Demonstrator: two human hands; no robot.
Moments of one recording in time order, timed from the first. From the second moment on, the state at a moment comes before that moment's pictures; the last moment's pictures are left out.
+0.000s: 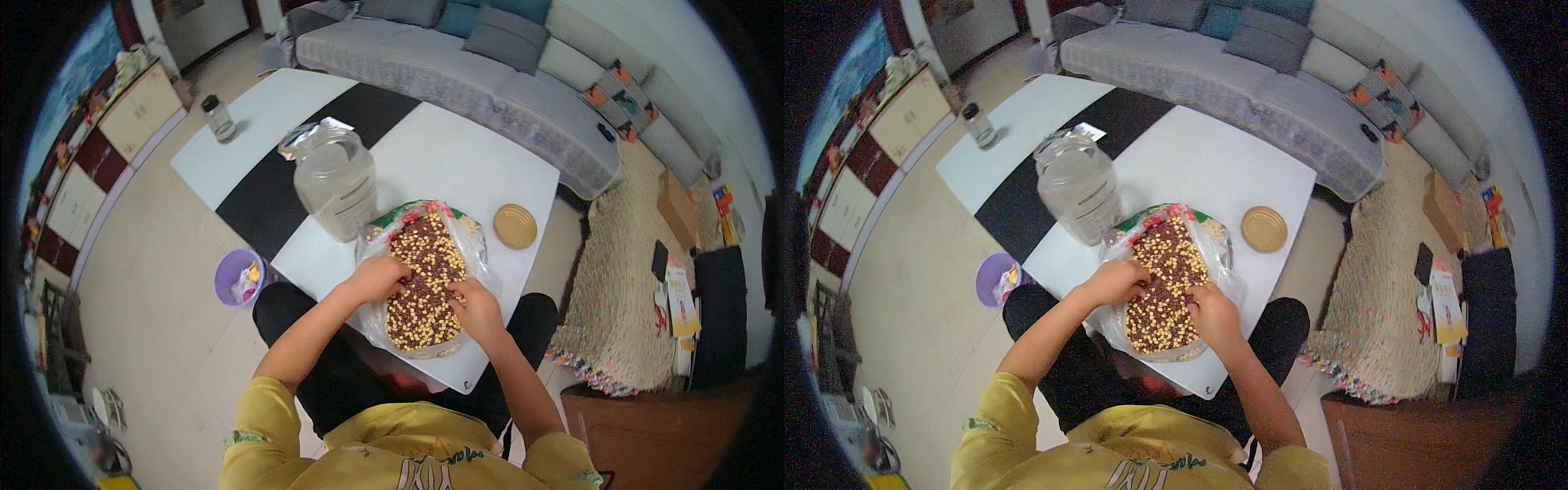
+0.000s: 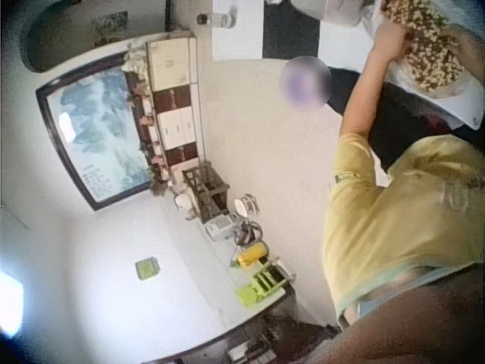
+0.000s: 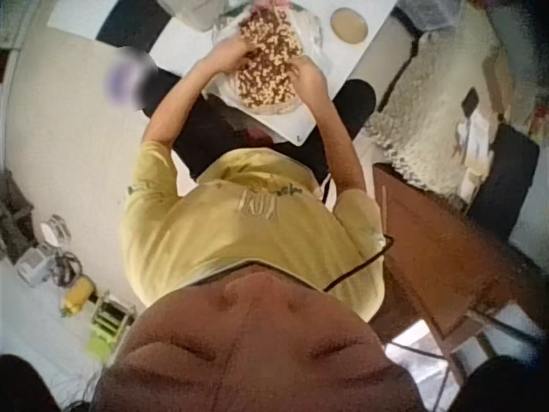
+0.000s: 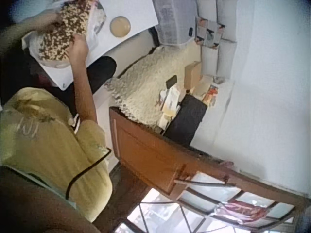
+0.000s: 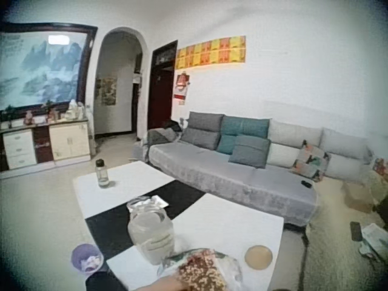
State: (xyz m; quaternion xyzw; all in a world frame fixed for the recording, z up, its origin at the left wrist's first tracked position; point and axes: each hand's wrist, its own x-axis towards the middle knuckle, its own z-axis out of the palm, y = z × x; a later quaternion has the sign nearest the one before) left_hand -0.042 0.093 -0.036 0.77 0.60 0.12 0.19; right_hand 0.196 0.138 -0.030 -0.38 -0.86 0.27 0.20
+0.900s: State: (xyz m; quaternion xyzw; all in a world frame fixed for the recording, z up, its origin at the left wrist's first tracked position) left_hand -0.054 0.096 -0.037 0.69 0.66 0.19 0.20; right_hand 0.177 0.179 -0.029 -0.38 -0.87 0.27 0.18
